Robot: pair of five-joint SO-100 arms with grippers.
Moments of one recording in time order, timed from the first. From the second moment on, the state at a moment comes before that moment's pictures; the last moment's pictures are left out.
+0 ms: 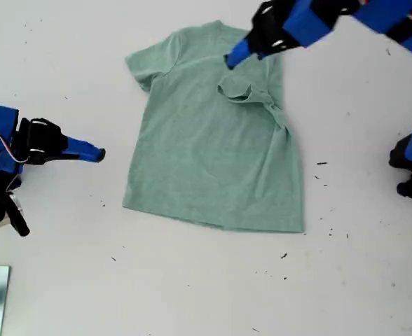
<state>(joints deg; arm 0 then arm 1) -8.5 206.2 184.6 60.4 -0.3 32.4 100.9 64.2 92.9 -46.8</state>
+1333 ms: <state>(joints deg) -51.9 85.3 70.7 90.1 51.2 30.4 161.3 159.7 71.8 -31.9</state>
